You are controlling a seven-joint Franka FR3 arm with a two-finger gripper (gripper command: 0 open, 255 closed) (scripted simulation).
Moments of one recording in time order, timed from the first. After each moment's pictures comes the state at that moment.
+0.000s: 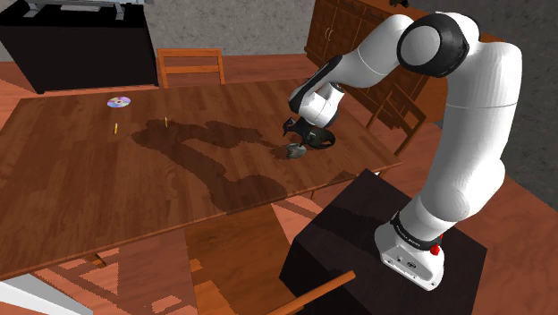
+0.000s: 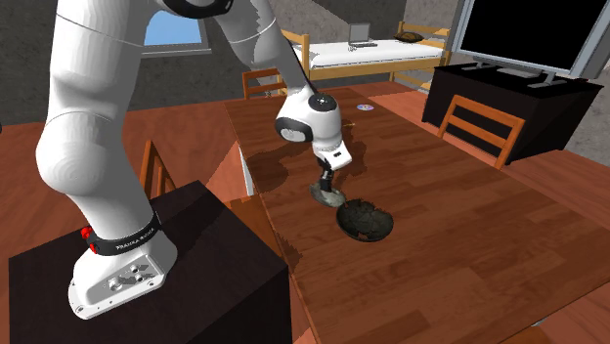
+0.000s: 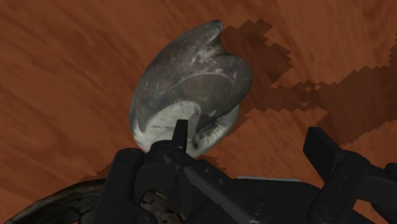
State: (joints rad) arm -0.18 0.48 0.06 -2.23 0.97 2.96 0.03
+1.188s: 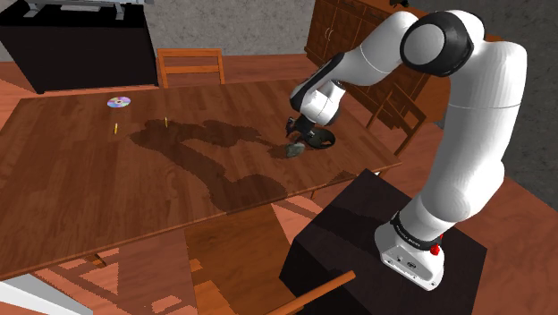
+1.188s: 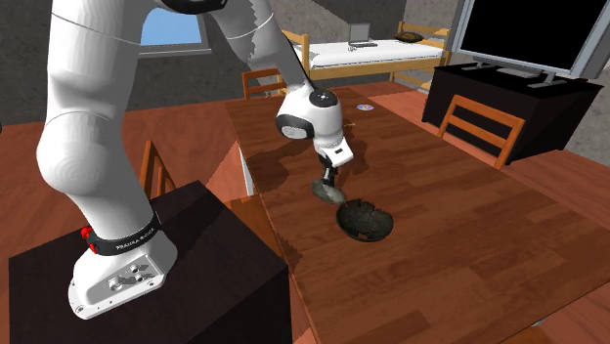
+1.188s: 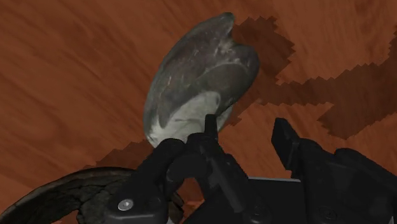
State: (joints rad) arm -0.17 0.46 0.04 -2.24 0.94 2.94 0.06
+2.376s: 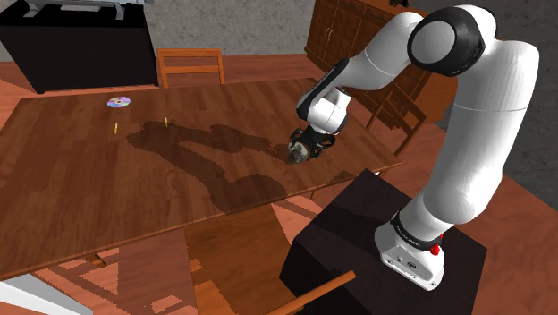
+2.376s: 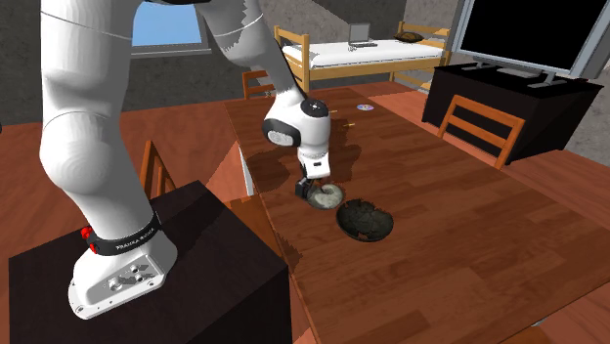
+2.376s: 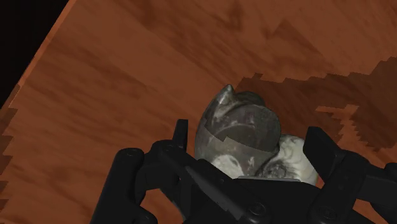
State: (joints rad) arm -0.10 0.40 -0.03 -2.38 0.95 2.83 0.33
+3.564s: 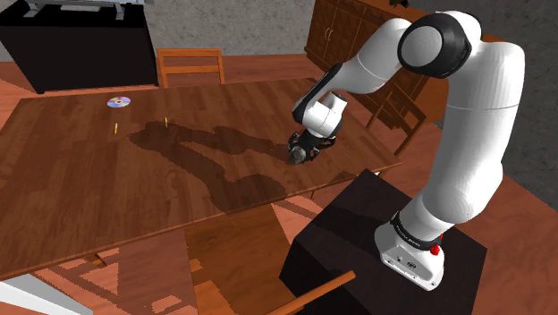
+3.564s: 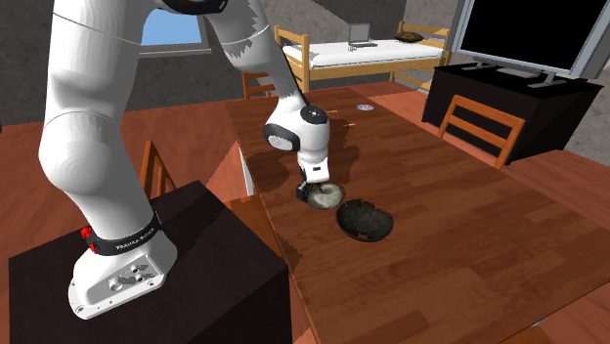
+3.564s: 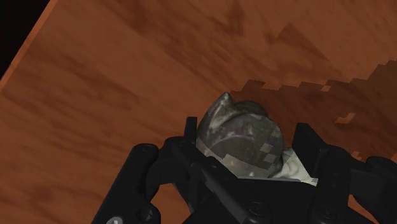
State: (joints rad) arm -0.12 0.46 0.02 -2.34 1.01 2.86 0.28
